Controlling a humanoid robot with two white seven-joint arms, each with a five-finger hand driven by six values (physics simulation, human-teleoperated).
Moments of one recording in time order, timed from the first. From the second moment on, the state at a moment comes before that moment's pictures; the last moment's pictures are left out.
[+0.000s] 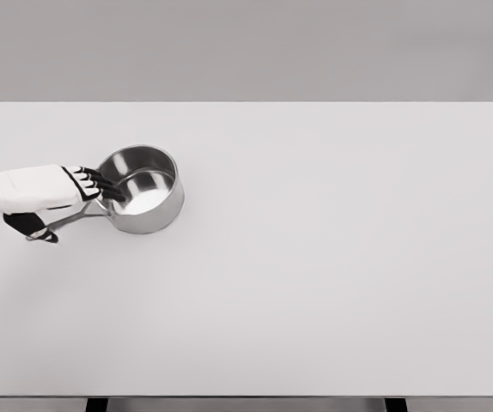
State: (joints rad) left arm -0.48 1.01 -0.52 -1.56 -0.24 -0.61 -0.61; right arm 0.05 0.00 0.75 -0.11 0.23 -0.04 0.32
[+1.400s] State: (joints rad) left arm -0.61 0.92 -0.42 -1.41 -0.27 -0.61 -0.60; right arm 0.05 0.00 0.75 -0.11 0.23 -0.05 0.32
